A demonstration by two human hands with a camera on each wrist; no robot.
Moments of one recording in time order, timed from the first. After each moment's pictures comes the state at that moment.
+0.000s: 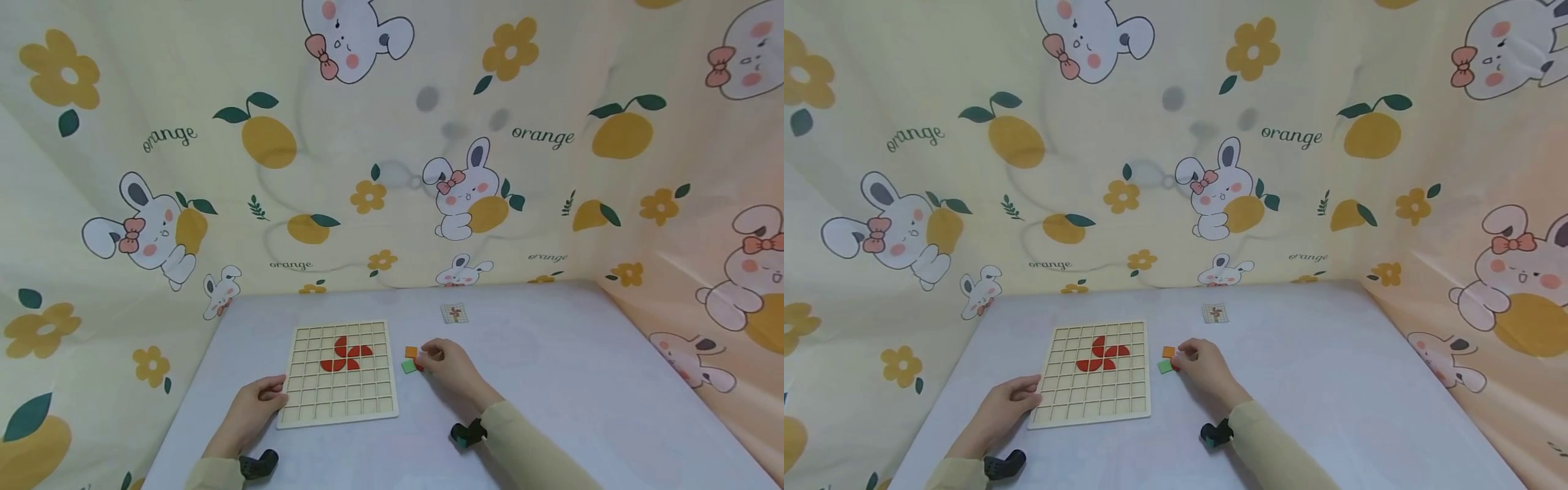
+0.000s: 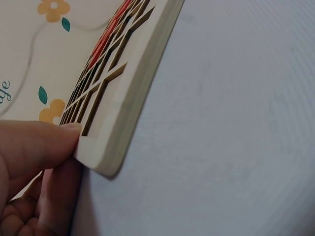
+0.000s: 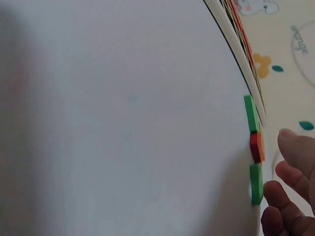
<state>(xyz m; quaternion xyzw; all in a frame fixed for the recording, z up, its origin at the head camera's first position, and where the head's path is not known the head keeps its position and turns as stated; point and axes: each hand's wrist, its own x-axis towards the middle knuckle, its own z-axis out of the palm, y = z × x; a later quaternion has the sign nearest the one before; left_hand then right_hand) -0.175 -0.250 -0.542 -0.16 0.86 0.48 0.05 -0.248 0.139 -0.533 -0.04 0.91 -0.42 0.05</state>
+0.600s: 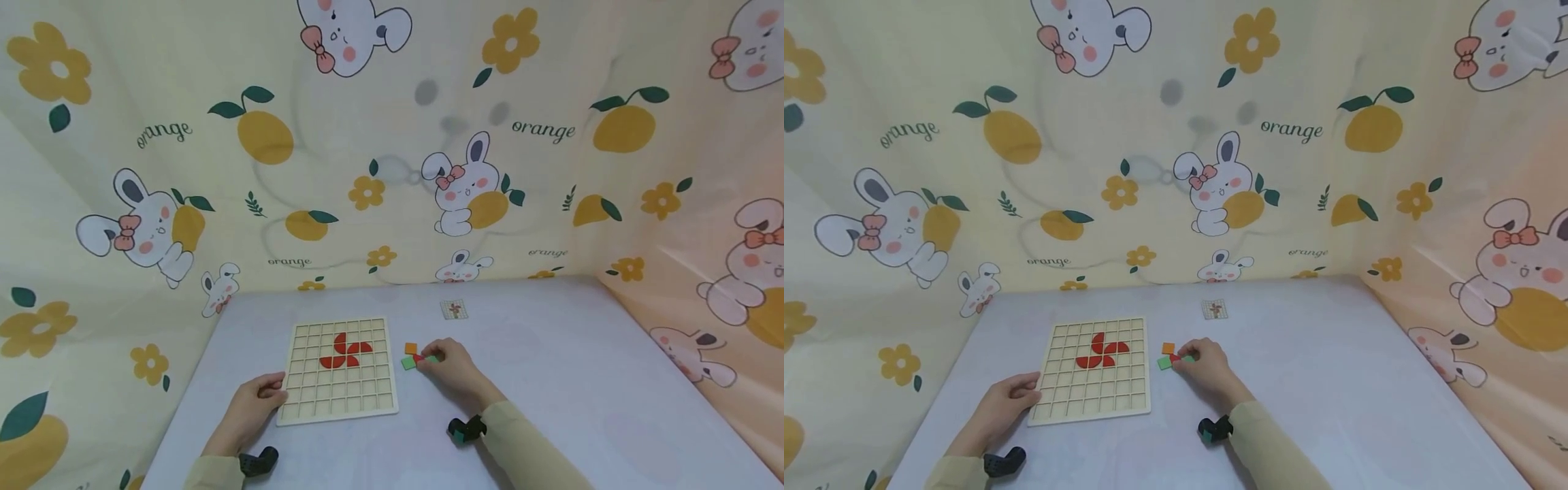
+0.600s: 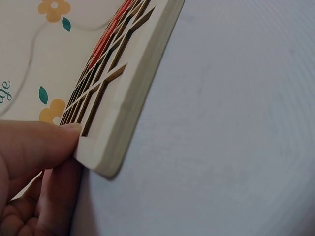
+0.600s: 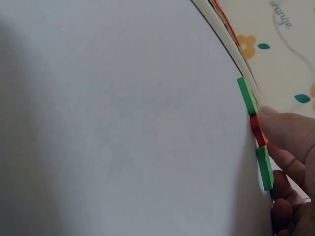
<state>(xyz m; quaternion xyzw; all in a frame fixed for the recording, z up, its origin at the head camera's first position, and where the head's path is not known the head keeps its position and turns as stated) -0.174 -0.249 -0.539 -0.15 0.86 0.48 0.06 -0.249 0.149 -0.544 -0.05 0.90 -0.42 0.08</state>
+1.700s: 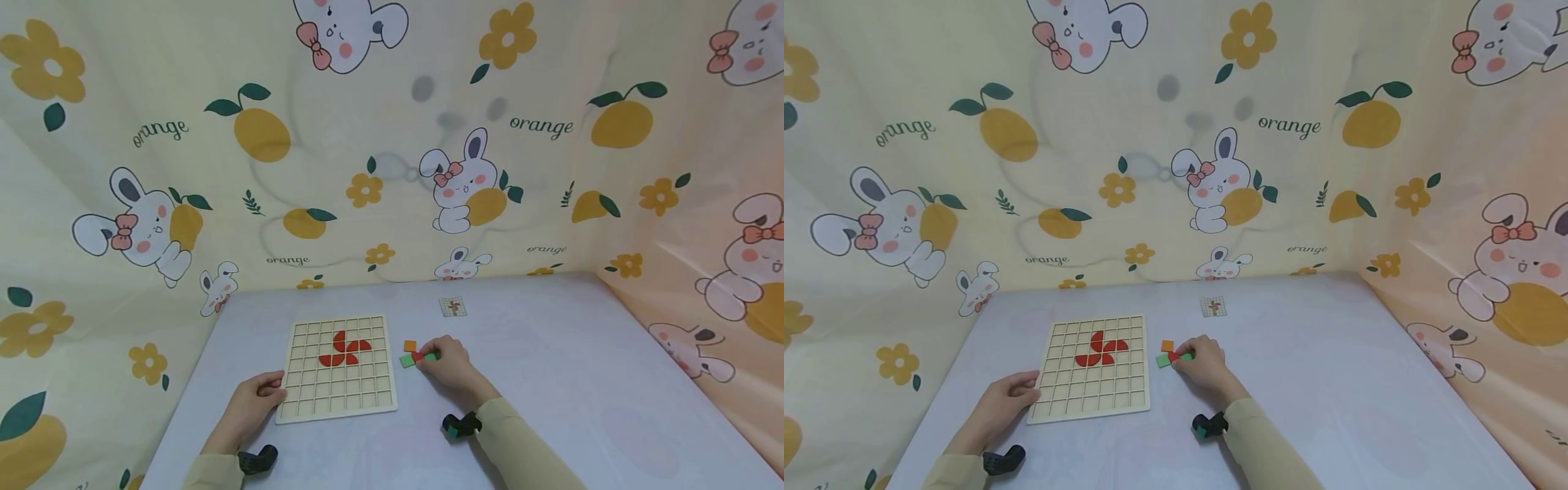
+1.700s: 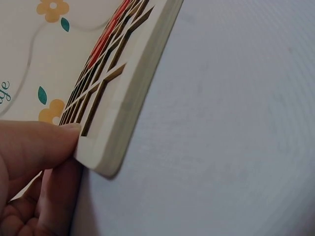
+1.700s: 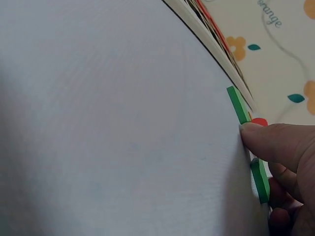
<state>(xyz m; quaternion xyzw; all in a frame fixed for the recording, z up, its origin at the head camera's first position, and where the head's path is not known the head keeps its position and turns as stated) -0.175 -0.249 -0.542 -0.15 0.87 0.47 0.05 -0.250 0.140 -0.546 -0.02 0.92 -0.38 0.07</state>
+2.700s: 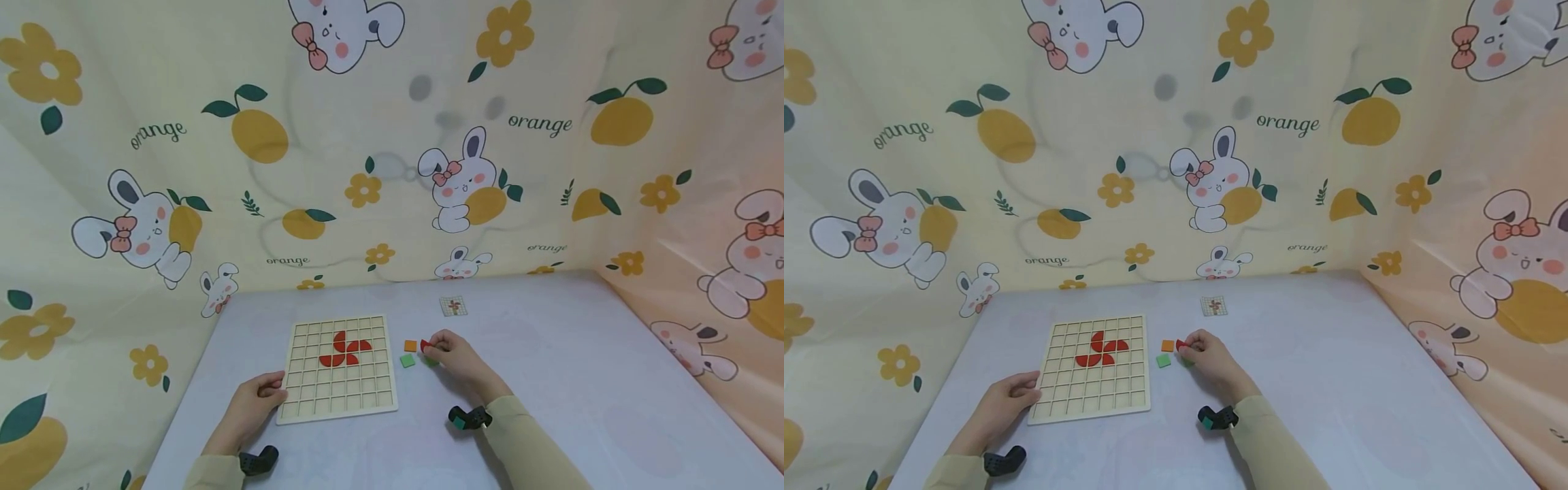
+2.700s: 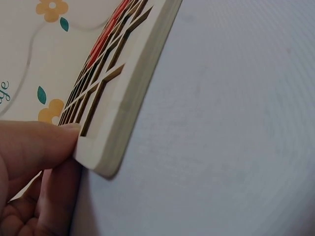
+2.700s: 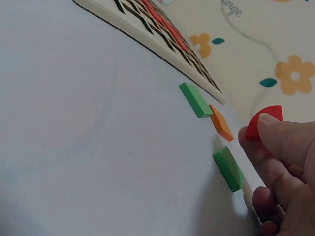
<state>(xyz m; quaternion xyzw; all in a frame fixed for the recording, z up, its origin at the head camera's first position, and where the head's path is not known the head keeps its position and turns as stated) -0.174 -0.248 -0.542 -0.15 0.87 0.47 0.05 -0.257 0.158 -0.541 -0.02 0.83 -0.55 0.12</state>
